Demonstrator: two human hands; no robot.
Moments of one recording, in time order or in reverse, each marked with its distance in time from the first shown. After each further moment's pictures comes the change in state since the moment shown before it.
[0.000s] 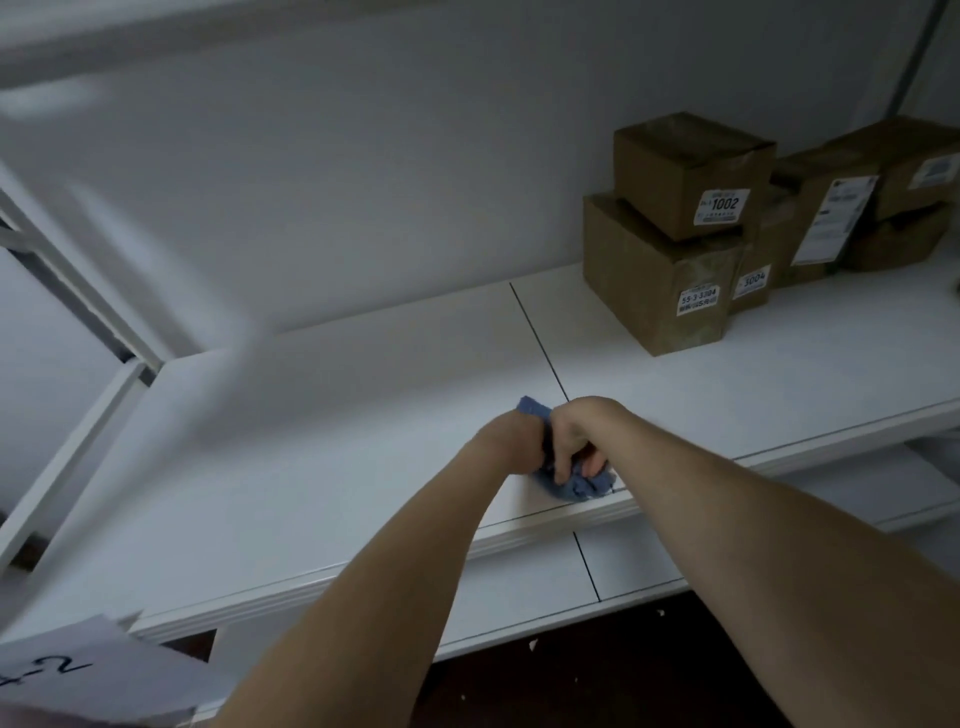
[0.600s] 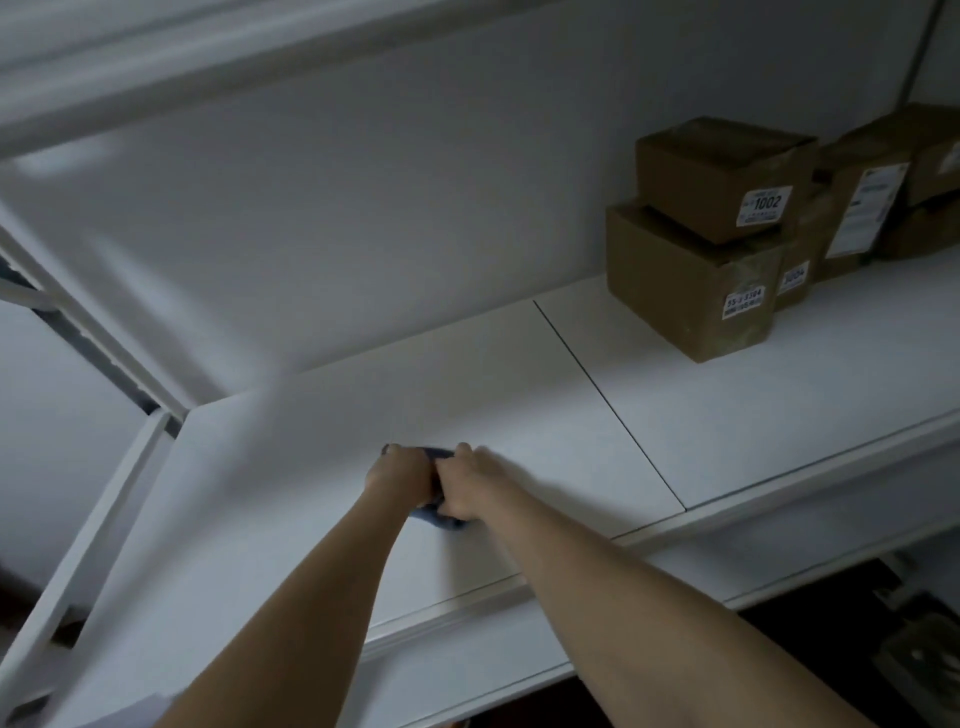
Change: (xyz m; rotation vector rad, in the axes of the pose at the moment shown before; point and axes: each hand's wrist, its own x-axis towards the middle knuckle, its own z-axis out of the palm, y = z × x) left_hand -0.013 -0.170 -0.028 0.489 -0.102 -0.254; right_hand 0.027 -0.168 0.061 0.055 0.497 -0.458
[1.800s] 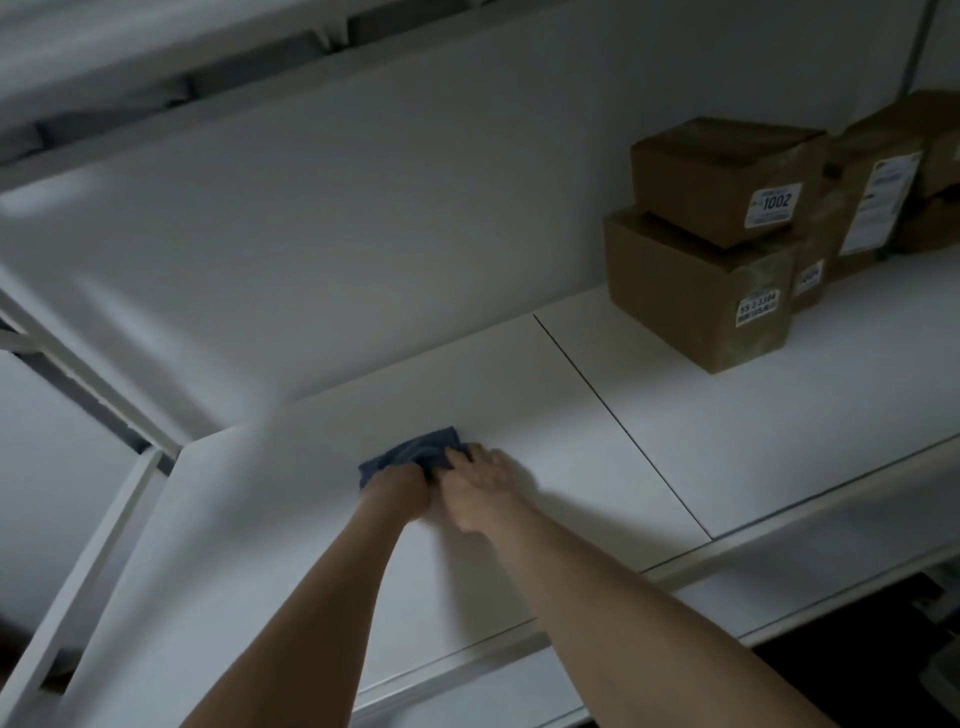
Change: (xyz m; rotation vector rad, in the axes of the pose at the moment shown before) left_hand 0.040 -0.009 -0.008 -0.144 0.020 -0.144; right_hand 0.040 0.017 0.001 -0.207 0.167 -0.070
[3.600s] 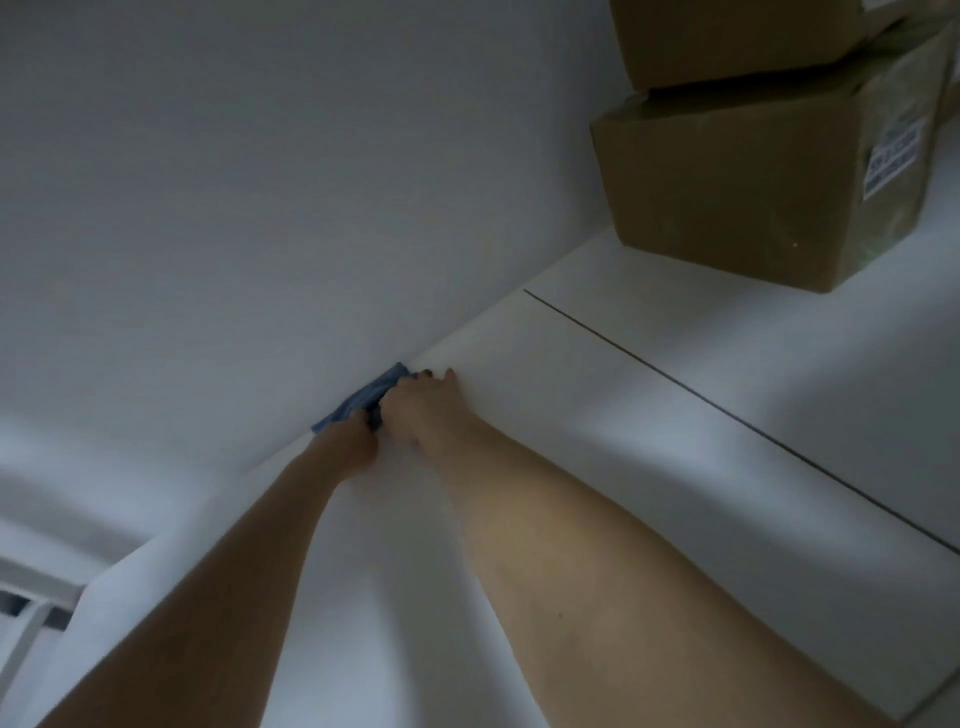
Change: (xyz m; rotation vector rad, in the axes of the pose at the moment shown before) left_hand 0.201 -0.033 -0.044 -0.104 0.275 0.074; right_hand 0.205 0.021 -0.030 0.181 0.044 0.182
